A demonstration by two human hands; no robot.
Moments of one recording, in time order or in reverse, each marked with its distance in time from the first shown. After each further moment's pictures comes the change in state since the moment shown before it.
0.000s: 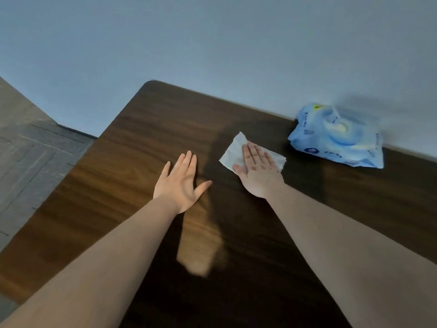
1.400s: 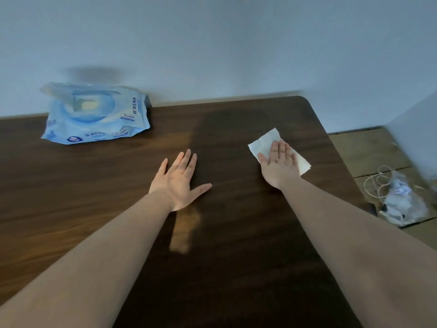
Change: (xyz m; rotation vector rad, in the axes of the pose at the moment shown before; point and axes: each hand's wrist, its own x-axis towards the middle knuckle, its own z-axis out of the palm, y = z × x) left_hand -0.012 0.449 0.059 0.107 -0.171 0.599; right_hand -0.308 0.430 0.037 0.243 0.099 0.898
